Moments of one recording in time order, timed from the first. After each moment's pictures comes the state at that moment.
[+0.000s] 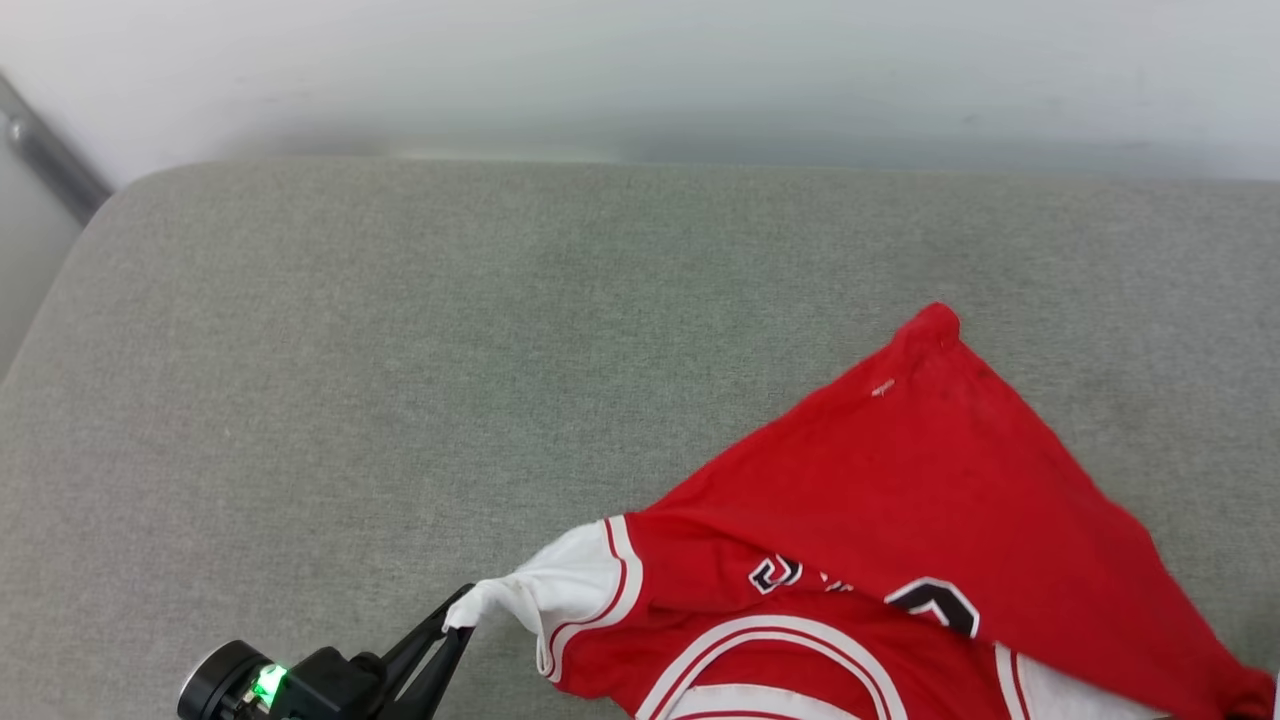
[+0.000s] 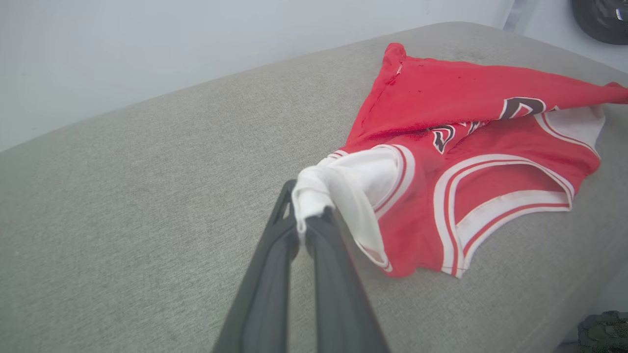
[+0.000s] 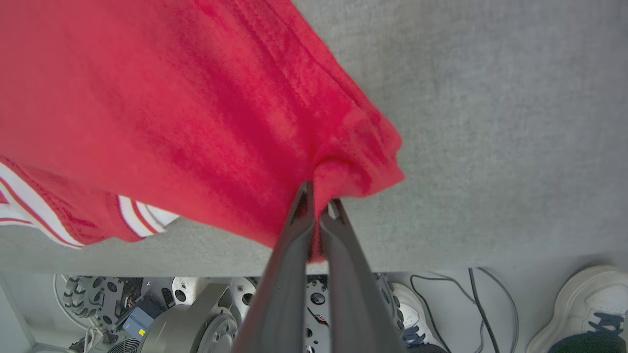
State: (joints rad) left arm -0.01 0.68 -0.63 -0.10 -0.50 0.05 -0.25; right arm 0.04 -0.27 -0.37 -0.06 0.44 0.13 1.21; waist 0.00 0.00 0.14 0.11
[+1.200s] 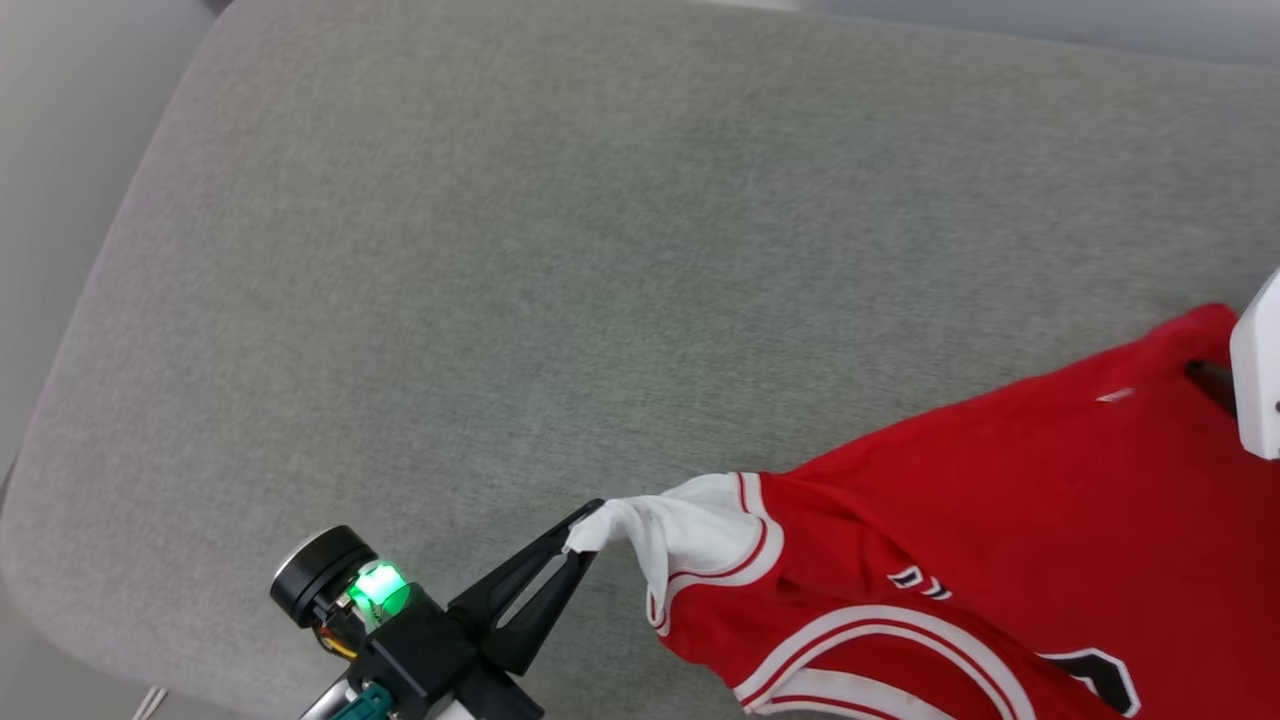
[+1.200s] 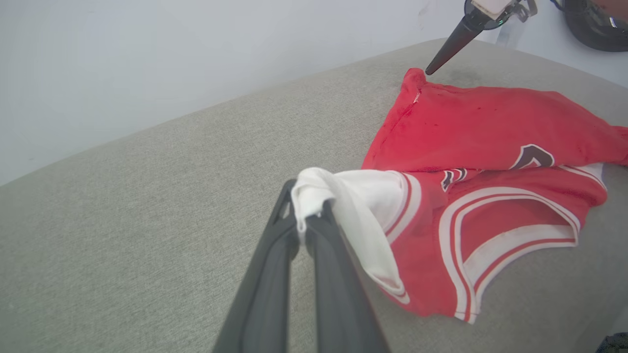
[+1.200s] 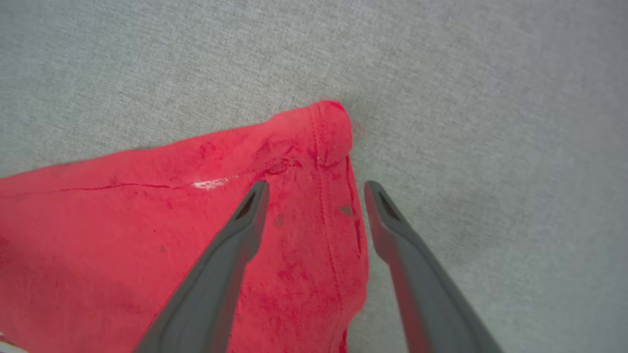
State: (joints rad) left arm -0.17 0.62 -0.70 -0.28 -0.39 0.02 -0.22; right arm -0.51 -0.45 -0.02 0.03 0.33 0.13 1.24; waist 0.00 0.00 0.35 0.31
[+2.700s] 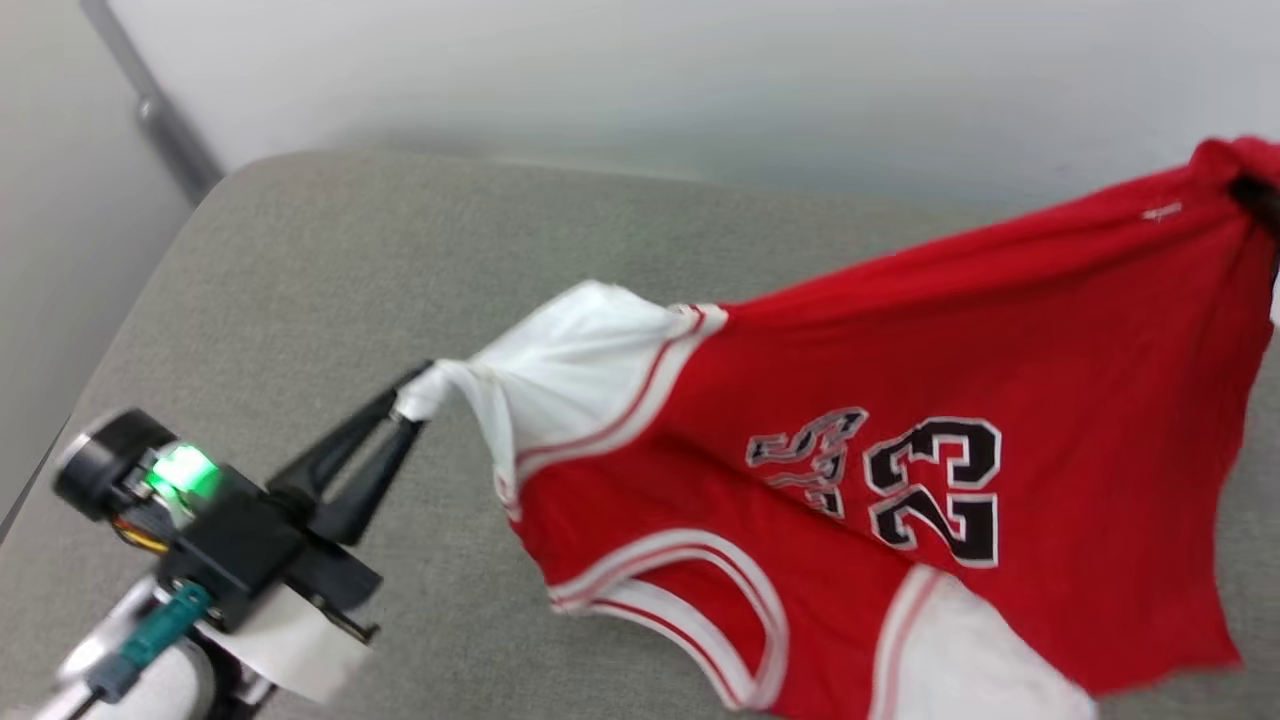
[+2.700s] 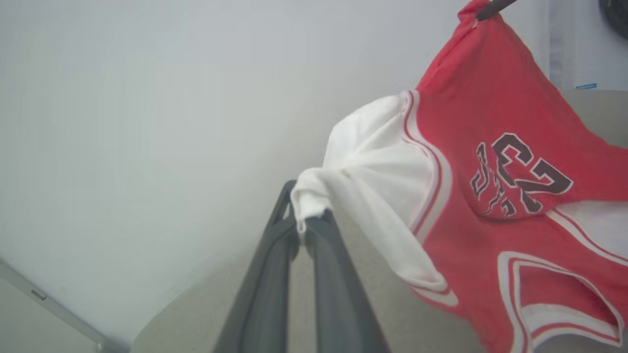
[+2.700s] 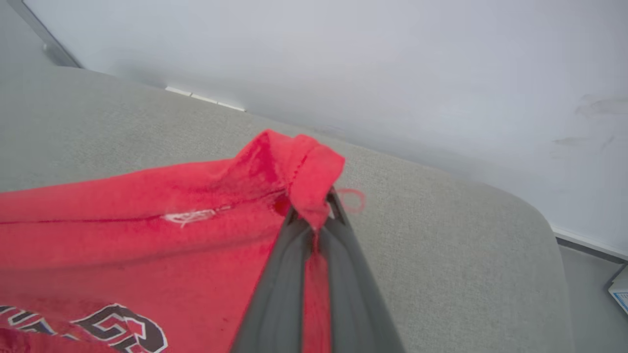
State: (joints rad) left arm -0.25 0.79 -0.56 -0.32 -0.42 0.04 -0.19; right arm -0.68 -0.52 0.06 0.22 0.48 0.13 0.84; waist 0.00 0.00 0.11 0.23
